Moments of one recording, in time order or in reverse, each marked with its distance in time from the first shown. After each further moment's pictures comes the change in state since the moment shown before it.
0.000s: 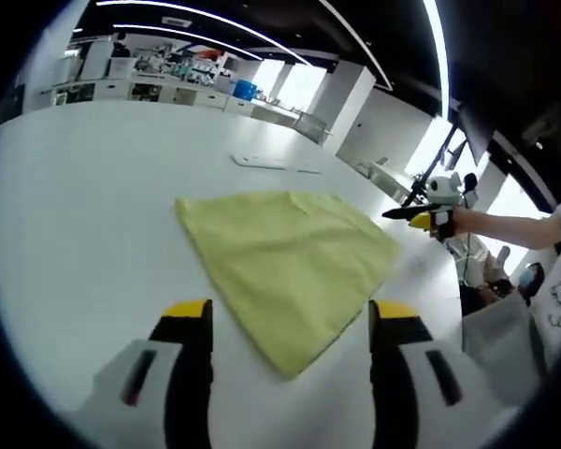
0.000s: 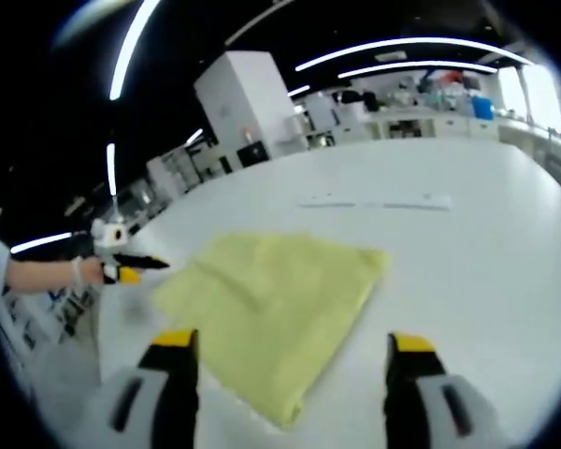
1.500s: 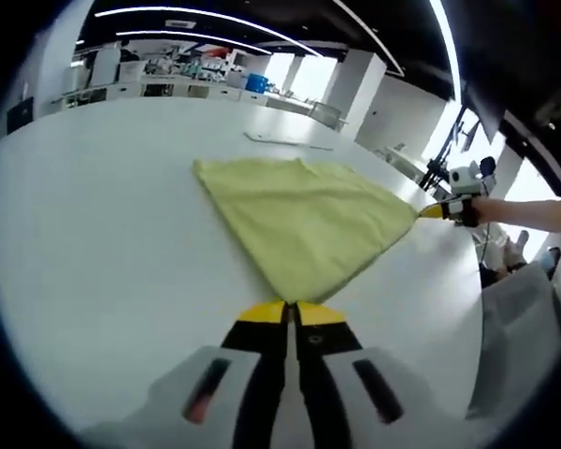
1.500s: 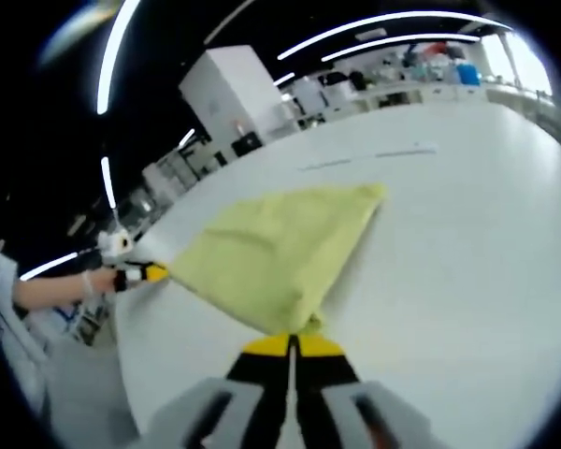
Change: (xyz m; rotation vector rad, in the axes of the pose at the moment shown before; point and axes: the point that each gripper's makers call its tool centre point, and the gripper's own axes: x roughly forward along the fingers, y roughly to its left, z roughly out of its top) left arm -0.019 0.013 -0.044 0.043 0.036 0.107; right arm -0.020 0.005 -0.059 0.122 0.052 0.028
